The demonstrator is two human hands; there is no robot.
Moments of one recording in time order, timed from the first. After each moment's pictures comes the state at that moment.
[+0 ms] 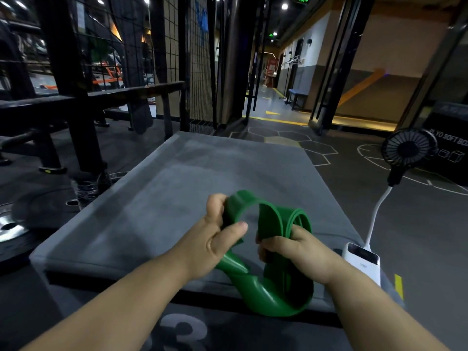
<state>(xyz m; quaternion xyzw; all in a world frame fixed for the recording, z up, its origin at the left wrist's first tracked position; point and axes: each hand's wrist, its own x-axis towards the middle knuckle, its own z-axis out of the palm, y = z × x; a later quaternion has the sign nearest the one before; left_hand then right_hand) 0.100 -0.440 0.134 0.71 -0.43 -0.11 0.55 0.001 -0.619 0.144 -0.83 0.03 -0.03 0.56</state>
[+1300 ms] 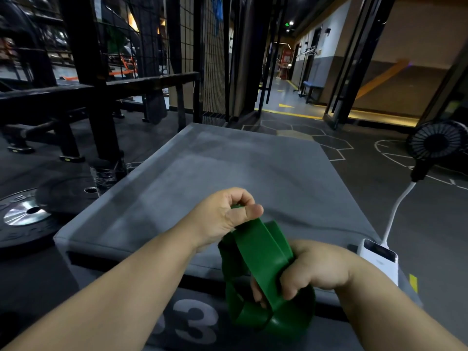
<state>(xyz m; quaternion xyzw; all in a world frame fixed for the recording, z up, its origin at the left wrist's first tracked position) 0.116 -0.447 0.138 0.66 -0.36 -0.21 0.62 -0.002 -0.599 0.157 -0.75 -0.12 0.28 0.59</state>
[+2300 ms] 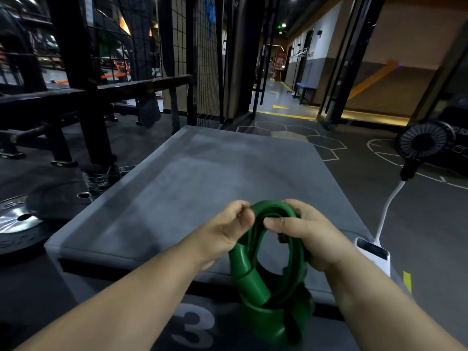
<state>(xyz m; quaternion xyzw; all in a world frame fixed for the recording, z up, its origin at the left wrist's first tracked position) 0.104 -0.455 0.122 0.66 -0.33 -0.28 0.62 0.011 -0.613 0.152 -0.74 0.03 -0.07 0.66</state>
